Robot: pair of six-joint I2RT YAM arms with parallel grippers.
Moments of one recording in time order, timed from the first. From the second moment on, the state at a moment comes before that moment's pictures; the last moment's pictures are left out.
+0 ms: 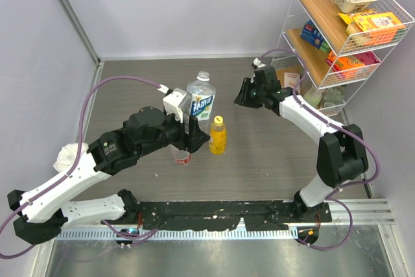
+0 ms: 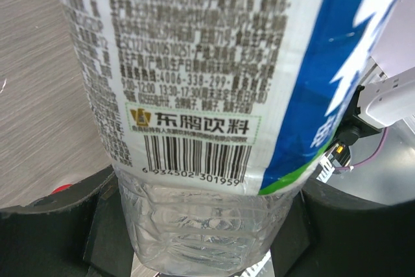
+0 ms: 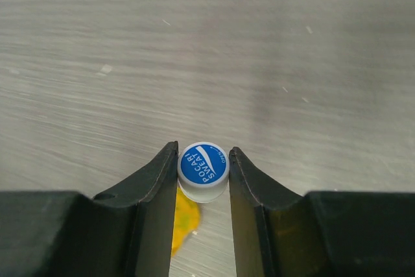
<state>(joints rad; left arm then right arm) -1.01 0.96 1.19 -0.61 -0.11 -0.42 0.39 1.59 1.22 -0.29 -0.14 0.49</state>
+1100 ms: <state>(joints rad) -1.01 0.95 1.19 -0.61 -0.14 -0.42 0.39 1.52 1.12 -0.46 0.02 0.46</state>
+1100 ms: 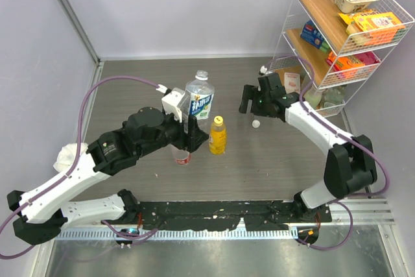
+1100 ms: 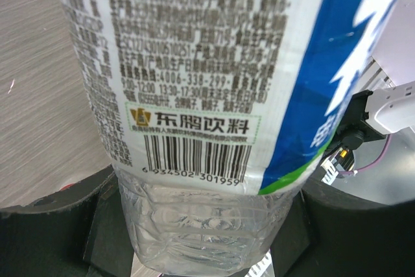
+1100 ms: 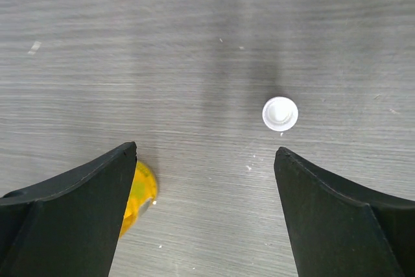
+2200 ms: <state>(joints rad) -1.01 1.09 1.25 -0.63 -0.11 -0.42 0.39 1.22 1.38 -0.02 -0.72 0.68</state>
